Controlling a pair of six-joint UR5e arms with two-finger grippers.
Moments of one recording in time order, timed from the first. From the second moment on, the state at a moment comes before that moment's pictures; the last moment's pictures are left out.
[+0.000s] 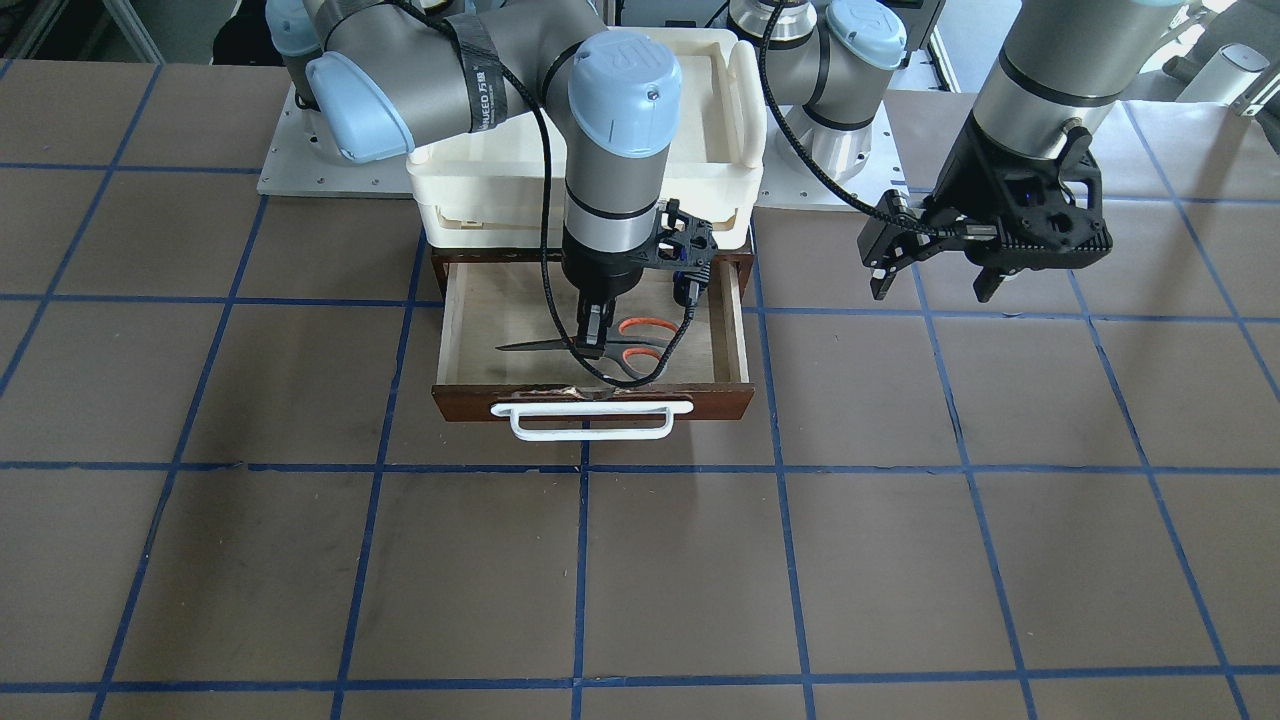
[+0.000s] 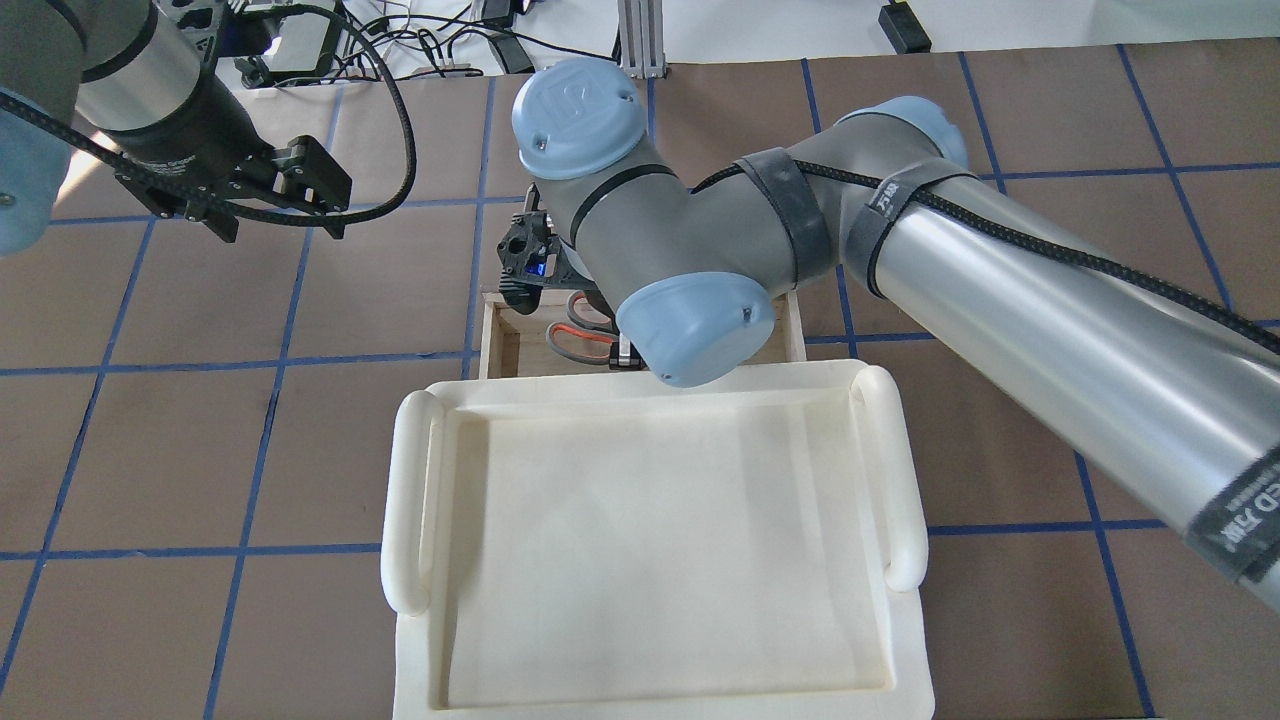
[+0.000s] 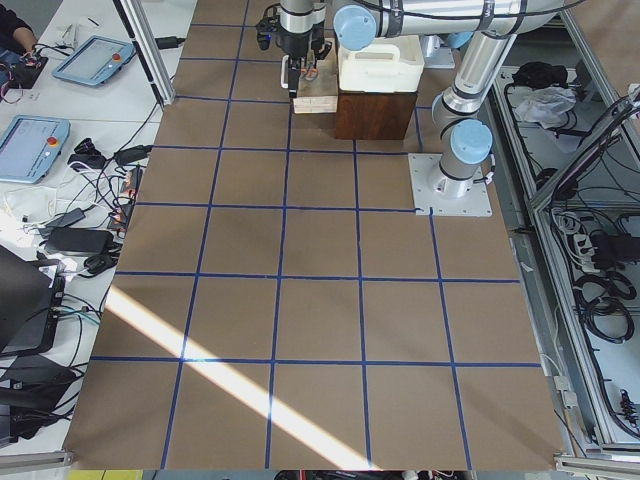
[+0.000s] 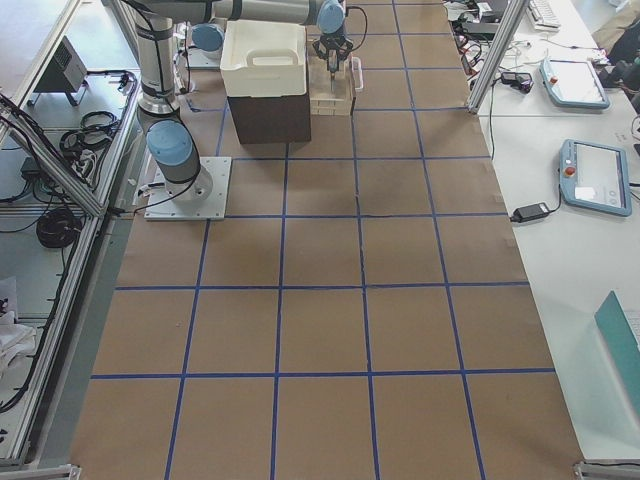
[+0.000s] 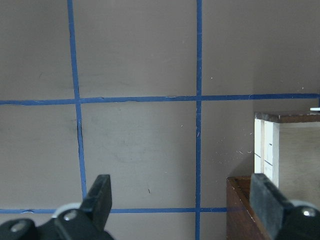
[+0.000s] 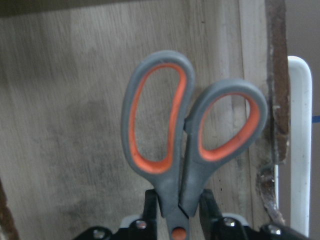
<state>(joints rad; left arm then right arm) -1.47 -1.56 -1.62 -1.46 1.58 0.11 2.07 -1.28 1.60 -1.91 -1.66 -0.96</state>
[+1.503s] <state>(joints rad) -1.46 -1.59 -1.62 -1.47 1.58 0.11 2.08 -1.26 1.67 -2.00 -1.65 -0.98</state>
